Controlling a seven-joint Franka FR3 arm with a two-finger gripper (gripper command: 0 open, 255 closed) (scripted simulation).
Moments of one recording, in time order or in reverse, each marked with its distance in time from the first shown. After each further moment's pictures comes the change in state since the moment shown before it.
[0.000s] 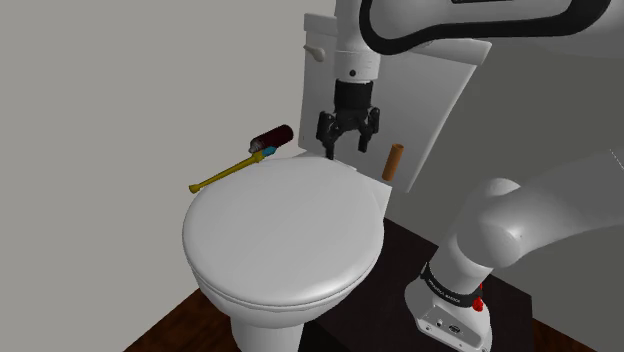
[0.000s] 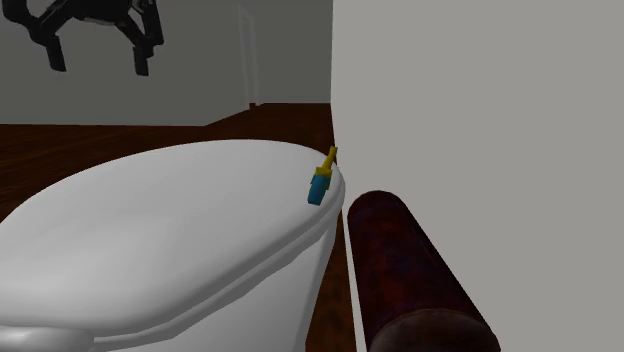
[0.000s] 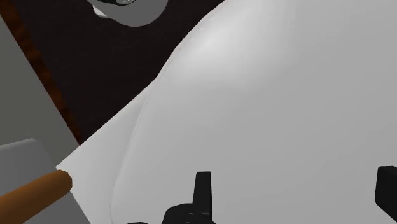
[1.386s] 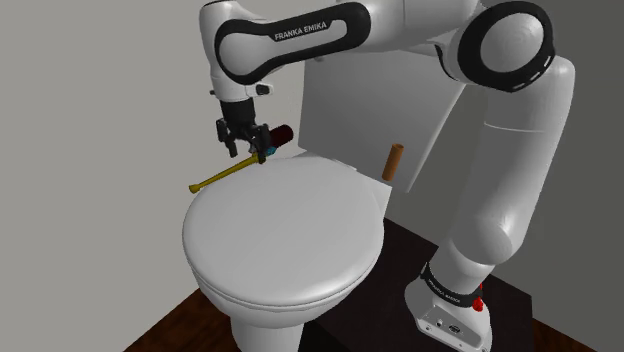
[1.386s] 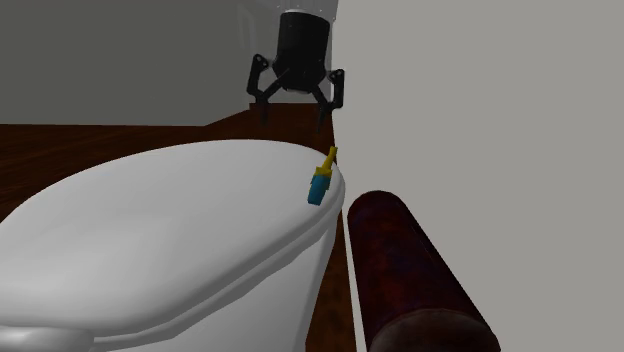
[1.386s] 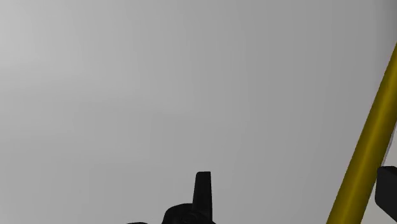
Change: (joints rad) arm -0.094 0.890 0.298 0.666 -0.304 0.140 1.256
